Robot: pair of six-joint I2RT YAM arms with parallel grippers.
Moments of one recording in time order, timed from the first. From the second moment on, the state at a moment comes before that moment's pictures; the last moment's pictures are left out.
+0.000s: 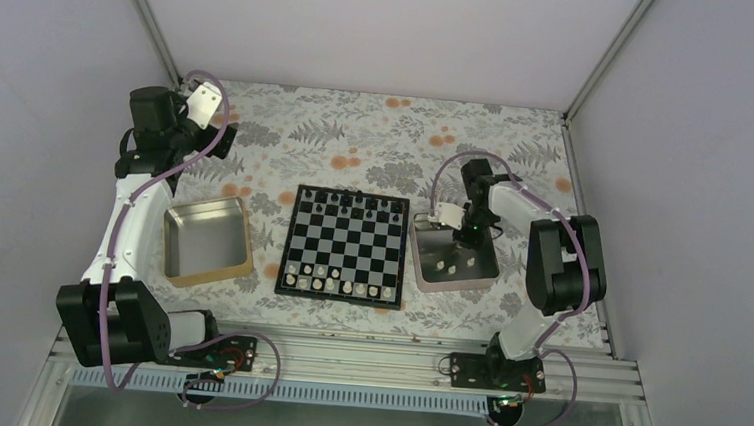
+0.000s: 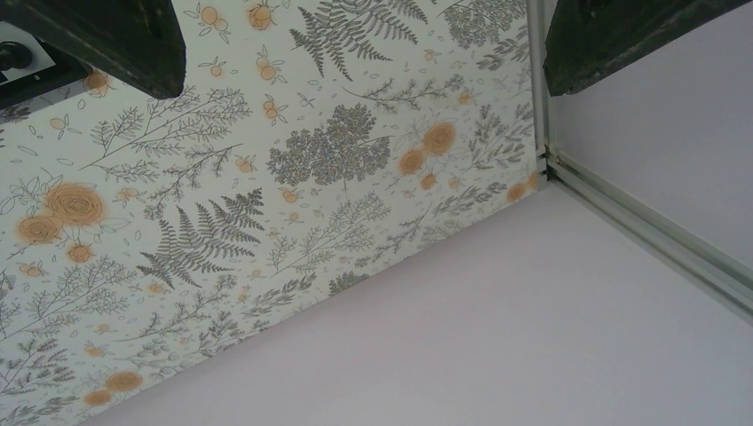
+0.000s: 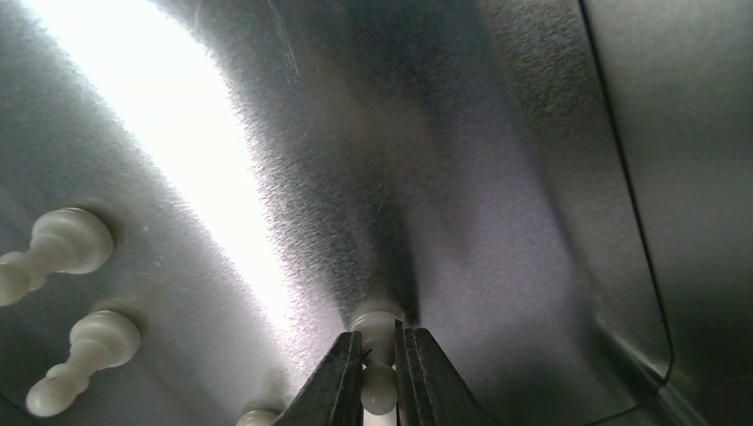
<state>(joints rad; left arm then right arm) 0.16 1.25 1.11 -0.32 0.29 0.49 0.22 1.73 1.07 -0.84 -0.04 -1.05</state>
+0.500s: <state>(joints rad) 0.16 1.25 1.11 -0.32 0.29 0.49 0.51 1.64 1.36 -1.05 0.02 -0.98</state>
